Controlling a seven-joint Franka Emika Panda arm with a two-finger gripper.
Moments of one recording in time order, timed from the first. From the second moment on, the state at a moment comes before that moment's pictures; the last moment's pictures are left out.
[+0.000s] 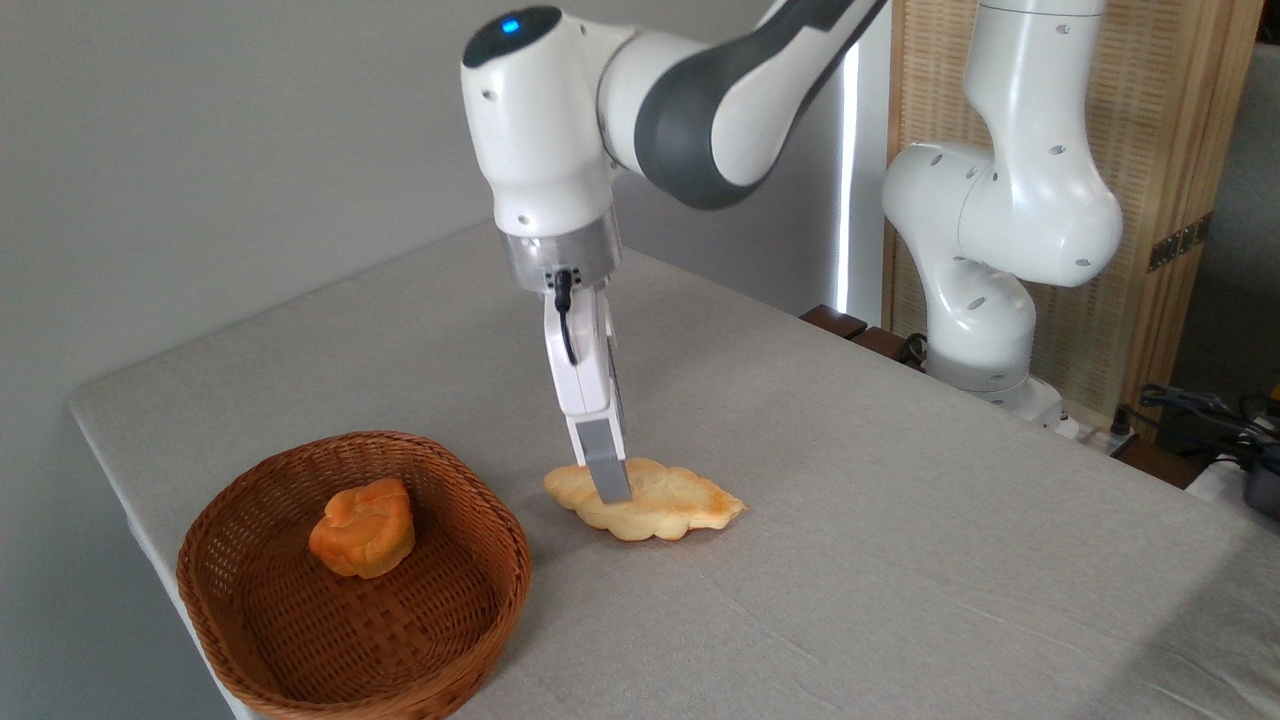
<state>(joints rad) -0.06 -0.19 -0.06 -2.26 -0.04 2.02 1.34</state>
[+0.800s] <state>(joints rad) -0.06 -0.16 -0.05 -2.30 0.03 2.06 1.47</state>
